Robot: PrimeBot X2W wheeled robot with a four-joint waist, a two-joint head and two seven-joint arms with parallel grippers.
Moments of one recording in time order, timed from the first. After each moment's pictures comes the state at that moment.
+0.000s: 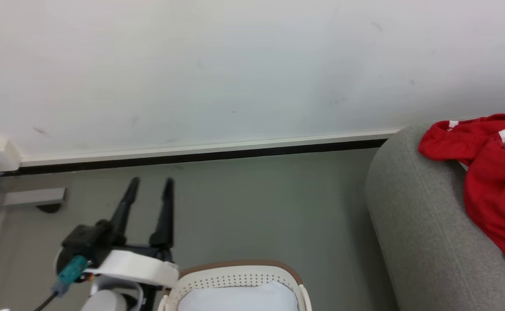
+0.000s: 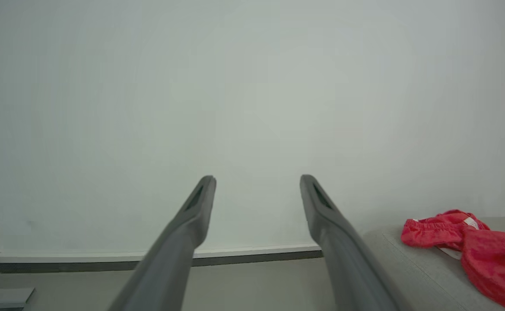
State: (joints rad) left arm -0.24 0.18 -0.26 0.13 -0.37 0.03 -0.26; right arm -0.48 -0.61 0.18 0.12 0.54 0.13 0.00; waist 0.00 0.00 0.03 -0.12
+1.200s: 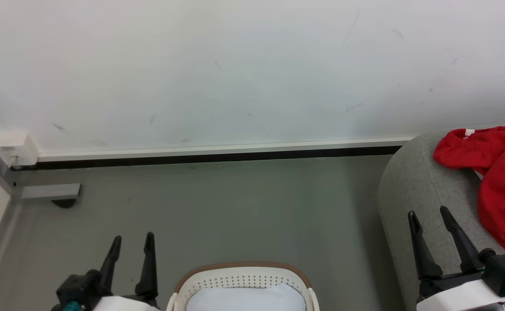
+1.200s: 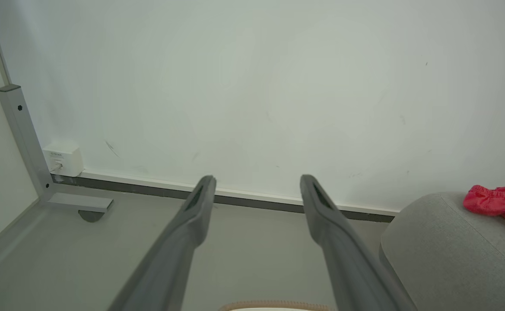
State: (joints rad) left arm -0.07 0.05 -0.02 0.24 -0.23 -0.06 -0.26; right arm -0.14 -0.16 0.15 0.24 0.36 0.13 -0.26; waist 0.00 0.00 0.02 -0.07
